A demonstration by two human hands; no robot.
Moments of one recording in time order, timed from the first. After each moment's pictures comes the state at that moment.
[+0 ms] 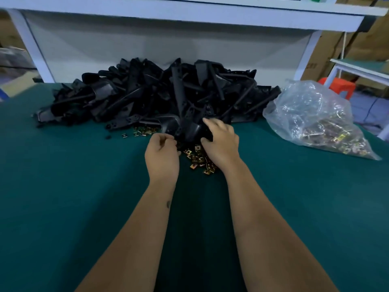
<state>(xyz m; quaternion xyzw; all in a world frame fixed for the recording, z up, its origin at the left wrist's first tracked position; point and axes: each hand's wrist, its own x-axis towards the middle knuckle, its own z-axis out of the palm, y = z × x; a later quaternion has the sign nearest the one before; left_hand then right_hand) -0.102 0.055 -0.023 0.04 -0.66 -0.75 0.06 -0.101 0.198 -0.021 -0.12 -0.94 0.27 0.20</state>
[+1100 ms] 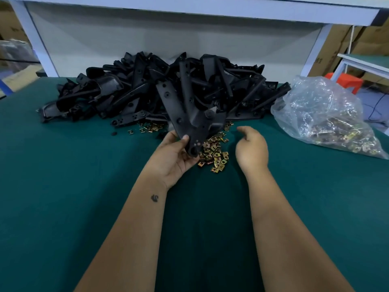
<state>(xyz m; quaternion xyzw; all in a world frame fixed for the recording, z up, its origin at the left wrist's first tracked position) -0.106 0.034 -0.008 -0.03 -0.45 -0.86 -0.26 -0.068 0.215 -0.017 -0.26 -0.86 0.35 0.27</state>
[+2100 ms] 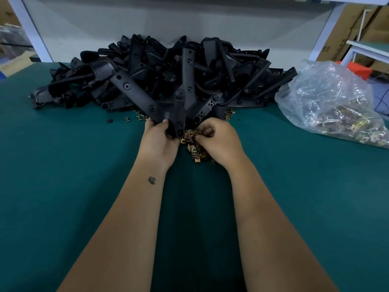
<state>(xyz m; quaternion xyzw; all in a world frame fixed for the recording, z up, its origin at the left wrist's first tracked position) -0.124 0.040 -0.014 0.05 -0.31 -0.94 -0.13 -0.081 0.169 -0.021 -0.09 -0.89 0.42 0.18</state>
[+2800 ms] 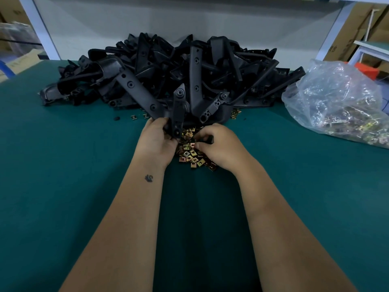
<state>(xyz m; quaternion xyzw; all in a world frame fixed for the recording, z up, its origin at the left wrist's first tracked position) -0.128 0.024 -0.012 0.10 -0.34 -0.93 -0.13 -0.073 0.160 -0.014 -0.05 -0.94 0.33 0.09</state>
